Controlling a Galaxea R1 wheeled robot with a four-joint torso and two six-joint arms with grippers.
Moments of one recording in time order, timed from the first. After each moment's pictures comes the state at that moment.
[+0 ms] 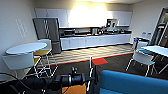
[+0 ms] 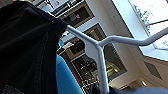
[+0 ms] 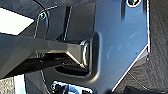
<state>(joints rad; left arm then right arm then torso) 0.37 2.35 -0.98 0.35 -0.01 -1.02 -1.63 2.86 -2.46 -0.16 0.08 0.08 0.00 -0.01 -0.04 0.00</state>
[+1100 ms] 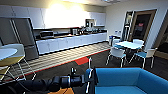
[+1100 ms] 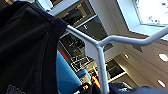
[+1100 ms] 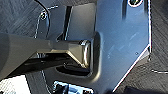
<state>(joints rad) 0.39 2.34 -0.98 0.37 0.00 -1.02 -1.63 2.87 -2.46 -0.16 0.08 0.08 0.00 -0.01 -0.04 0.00</state>
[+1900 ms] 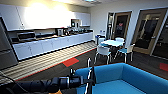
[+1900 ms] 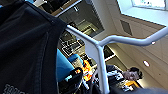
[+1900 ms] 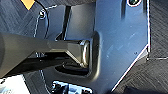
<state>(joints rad) 0.41 2.31 -0.97 0.38 0.00 -1.02 -1.63 2.87 -2.47 -0.16 0.08 0.08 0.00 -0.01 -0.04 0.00</state>
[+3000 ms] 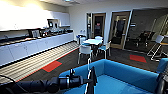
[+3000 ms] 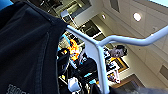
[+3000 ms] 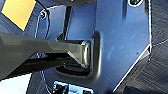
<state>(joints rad) 0.40 2.32 -0.97 0.38 0.01 -1.02 -1.63 2.88 -2.48 -0.16 0.08 0.08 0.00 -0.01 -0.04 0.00</state>
